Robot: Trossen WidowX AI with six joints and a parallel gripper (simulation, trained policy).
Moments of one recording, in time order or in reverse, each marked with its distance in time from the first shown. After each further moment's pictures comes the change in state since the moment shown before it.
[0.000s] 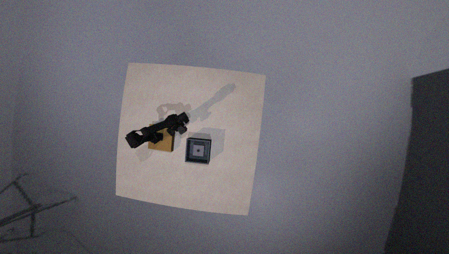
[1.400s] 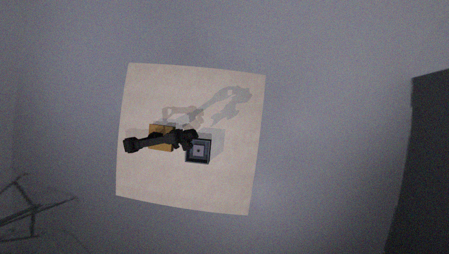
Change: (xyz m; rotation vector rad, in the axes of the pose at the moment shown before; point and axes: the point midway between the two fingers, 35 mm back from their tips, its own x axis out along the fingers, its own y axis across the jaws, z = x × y) arm -0.106 -0.020 0.155 0.299 -0.208 0.090
